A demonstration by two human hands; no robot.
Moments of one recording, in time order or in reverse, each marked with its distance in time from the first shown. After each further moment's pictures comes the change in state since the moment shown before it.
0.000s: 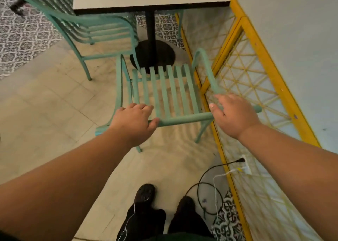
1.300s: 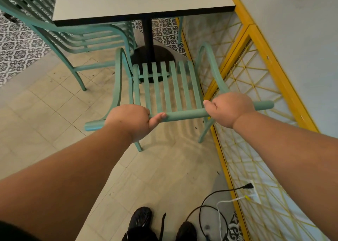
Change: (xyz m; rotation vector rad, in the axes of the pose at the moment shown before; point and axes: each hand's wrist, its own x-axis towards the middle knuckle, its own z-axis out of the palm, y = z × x) left_hand 0.144 -0.003 -0.019 0.097 -0.021 0.033; right_hand 0.170 0.040 0.016 -0.297 -0.056 -0.124
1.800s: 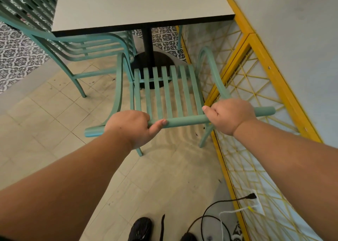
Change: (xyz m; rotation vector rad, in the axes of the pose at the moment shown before) left_hand 0.021 -0.007 -0.004 -0.039 0.024 -0.015; right_hand 0.021 0.009 0.003 -0.007 0.058 -0.015
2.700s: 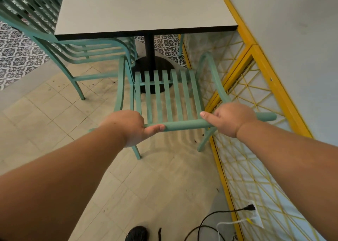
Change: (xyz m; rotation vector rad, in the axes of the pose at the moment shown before) left_hand 0.017 -0.018 -0.022 -0.040 -0.217 -0.063; right_hand 0.025 0.008 -0.009 0.033 -0.159 -0.034
